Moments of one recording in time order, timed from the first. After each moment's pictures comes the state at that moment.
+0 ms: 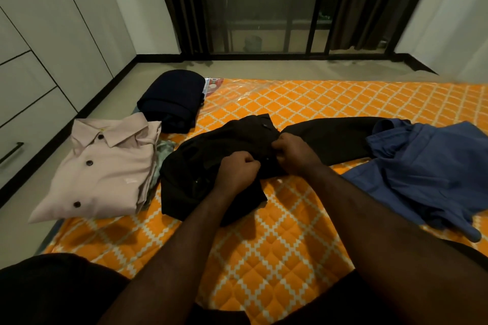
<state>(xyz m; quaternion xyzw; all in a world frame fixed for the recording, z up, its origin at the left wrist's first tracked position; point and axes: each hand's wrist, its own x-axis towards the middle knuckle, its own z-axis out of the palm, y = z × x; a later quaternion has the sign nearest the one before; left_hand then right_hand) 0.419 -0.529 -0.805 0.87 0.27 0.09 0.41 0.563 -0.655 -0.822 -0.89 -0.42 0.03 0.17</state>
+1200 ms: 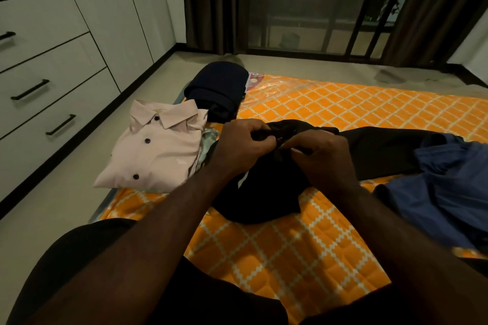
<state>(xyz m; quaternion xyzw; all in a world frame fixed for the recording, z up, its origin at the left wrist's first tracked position) 0.339 -0.472 -0.727 0.86 0.13 0.27 0.41 0.444 -0.636 -0.744 -0.73 -0.51 -0.20 0.40</state>
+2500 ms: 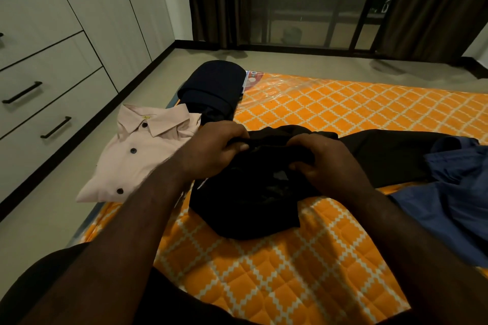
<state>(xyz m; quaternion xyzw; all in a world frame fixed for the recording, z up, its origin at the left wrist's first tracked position) 0.347 -0.411 -0.725 0.96 0.01 0.14 0.22 0.492 -0.641 -0.759 -0.82 -0.49 -0.03 0.30</state>
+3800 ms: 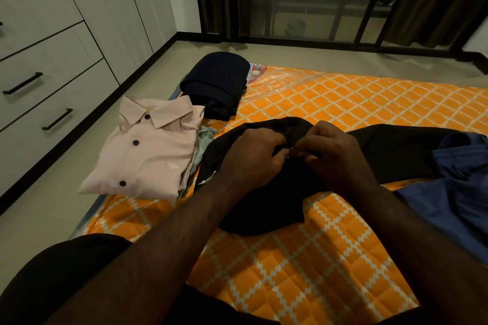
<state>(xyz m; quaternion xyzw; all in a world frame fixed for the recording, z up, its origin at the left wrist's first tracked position) 0.373 -0.479 -0.751 0.94 0.07 0.22 0.23 0.489 -0.638 -0.764 -0.75 -0.55 -0.14 0.33</state>
